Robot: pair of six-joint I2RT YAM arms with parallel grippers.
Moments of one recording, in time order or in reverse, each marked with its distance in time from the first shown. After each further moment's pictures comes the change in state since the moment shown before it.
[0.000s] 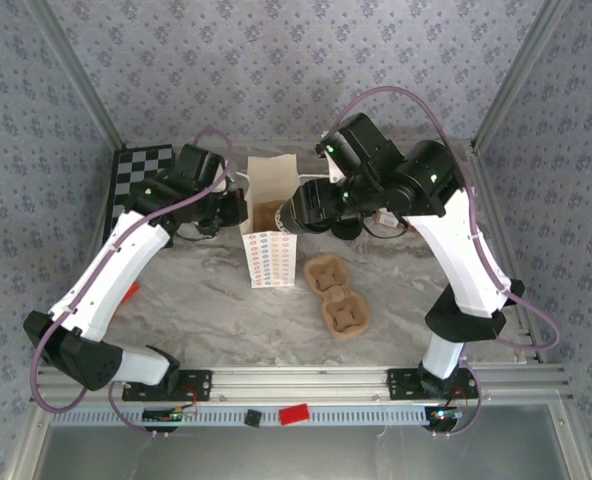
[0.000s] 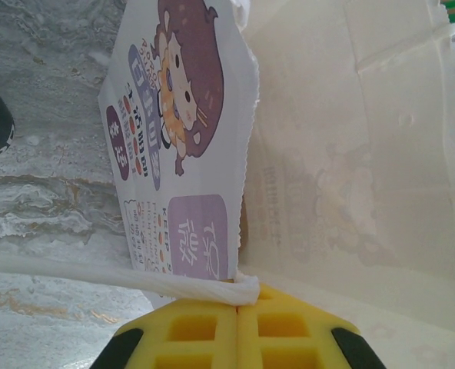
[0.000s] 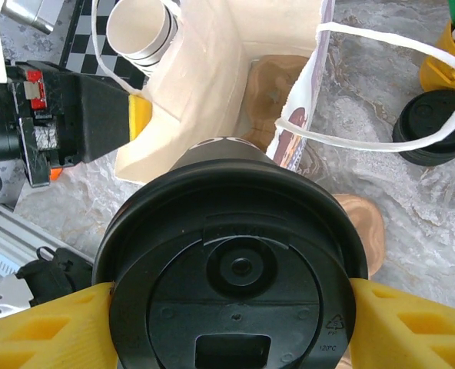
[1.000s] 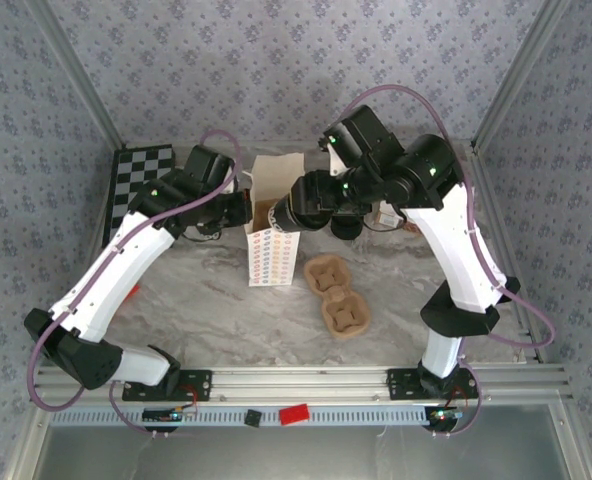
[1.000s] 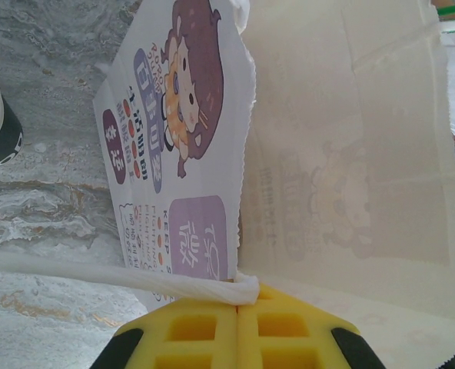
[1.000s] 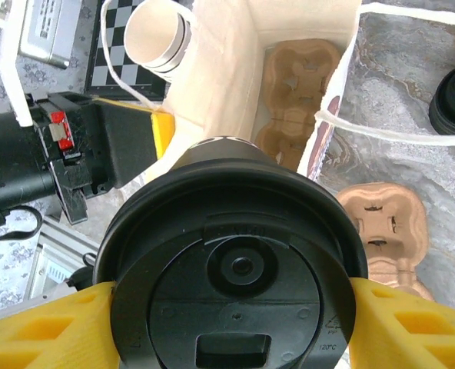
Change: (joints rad) left arm -0.065 0.008 0.032 -0.009 -0.090 -0.037; right arm -0.043 0.027 0.045 0.000 -0.092 0.089
